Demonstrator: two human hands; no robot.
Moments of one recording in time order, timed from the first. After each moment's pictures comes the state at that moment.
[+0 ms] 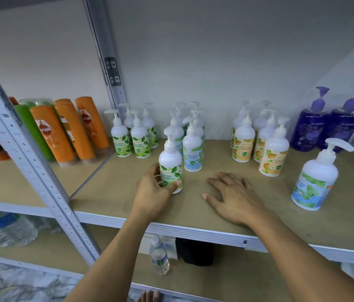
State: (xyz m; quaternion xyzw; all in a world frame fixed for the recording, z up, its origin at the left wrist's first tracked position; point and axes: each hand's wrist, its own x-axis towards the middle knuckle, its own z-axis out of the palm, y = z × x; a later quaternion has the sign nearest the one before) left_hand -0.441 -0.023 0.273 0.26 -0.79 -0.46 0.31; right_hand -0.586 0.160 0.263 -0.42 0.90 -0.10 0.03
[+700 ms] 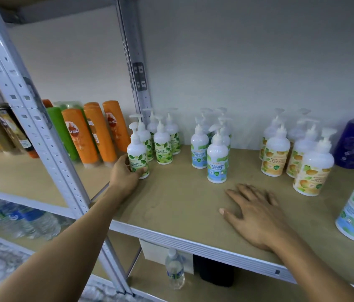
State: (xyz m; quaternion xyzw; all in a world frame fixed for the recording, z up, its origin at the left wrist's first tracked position) left_hand -0.418 -0.178 0.276 0.38 -0.77 -0.36 0.37; right_hand -0.584 0.141 0.257 -0.43 0.90 -0.07 0.02
